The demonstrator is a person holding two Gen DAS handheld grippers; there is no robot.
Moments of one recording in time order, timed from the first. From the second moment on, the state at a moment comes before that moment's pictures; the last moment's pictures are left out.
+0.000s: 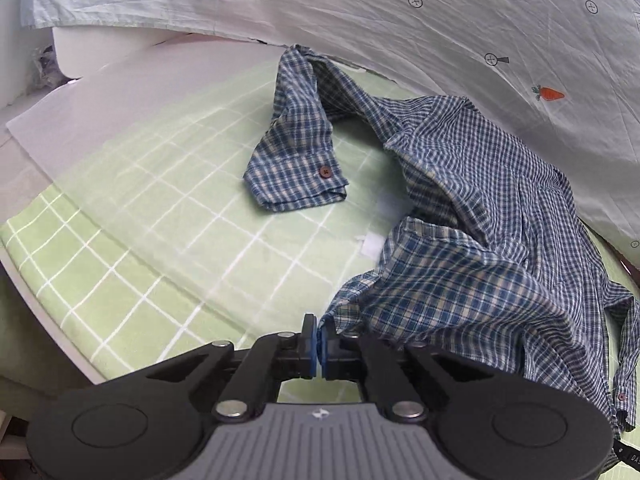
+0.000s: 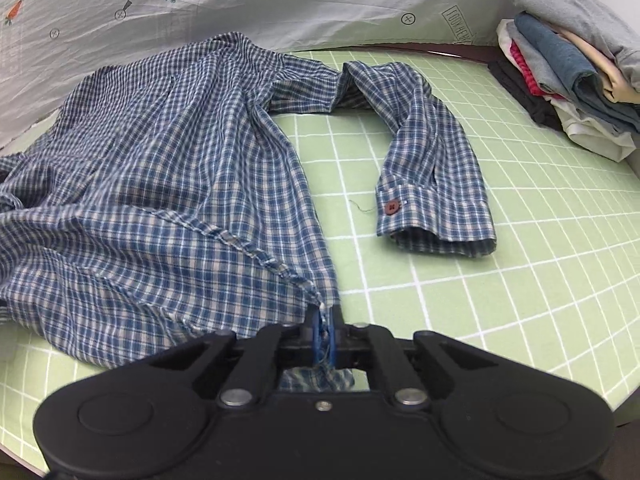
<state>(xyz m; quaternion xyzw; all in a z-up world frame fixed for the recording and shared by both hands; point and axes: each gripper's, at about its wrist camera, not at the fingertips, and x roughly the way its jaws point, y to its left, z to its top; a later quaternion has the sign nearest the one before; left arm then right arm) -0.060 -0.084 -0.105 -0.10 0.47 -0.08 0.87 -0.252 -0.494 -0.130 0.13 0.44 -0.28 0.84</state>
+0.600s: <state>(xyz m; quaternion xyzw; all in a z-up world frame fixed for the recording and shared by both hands) -0.064 -0.074 -0.075 -0.10 0.46 -0.09 0.88 -0.267 -0.484 -0.141 0.13 0.47 -0.29 0.83</state>
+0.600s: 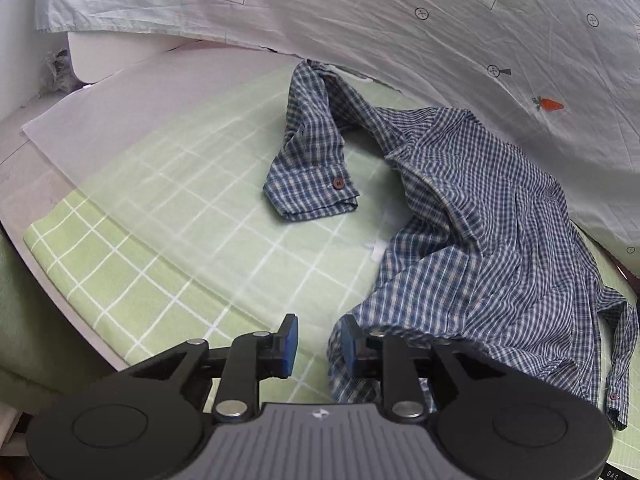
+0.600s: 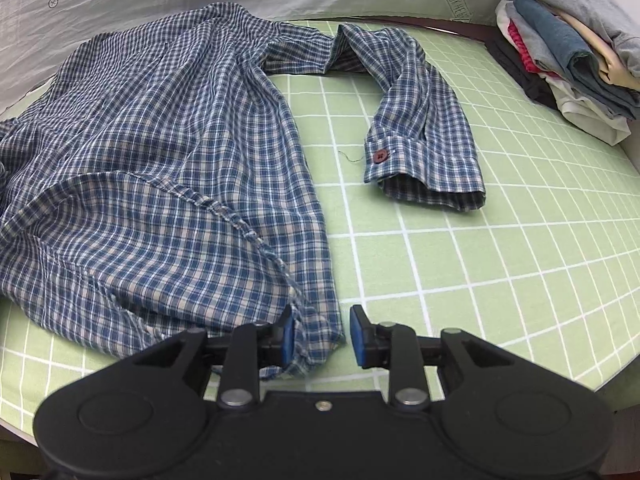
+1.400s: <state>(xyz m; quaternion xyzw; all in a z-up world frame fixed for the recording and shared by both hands) -0.062 -0.181 -0.120 0.05 0.50 -0.20 0.84 -0.253 -0.478 -0.144 0.12 0.47 -0.27 0.83</state>
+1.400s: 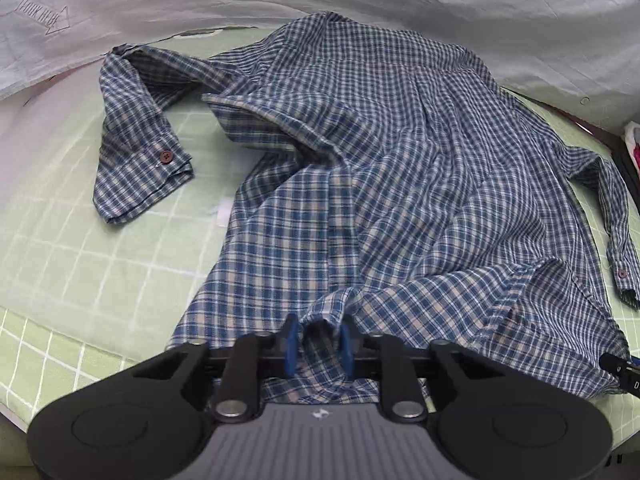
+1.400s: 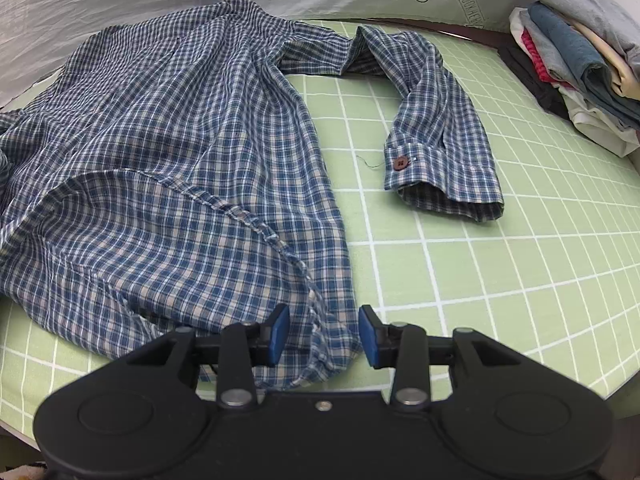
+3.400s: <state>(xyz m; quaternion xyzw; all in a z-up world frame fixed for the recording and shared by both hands) -0.062 -0.030 -0.123 -0.05 0.55 0.01 0.83 -0.289 -0.493 -0.107 0.14 0.41 -0.32 0.84</state>
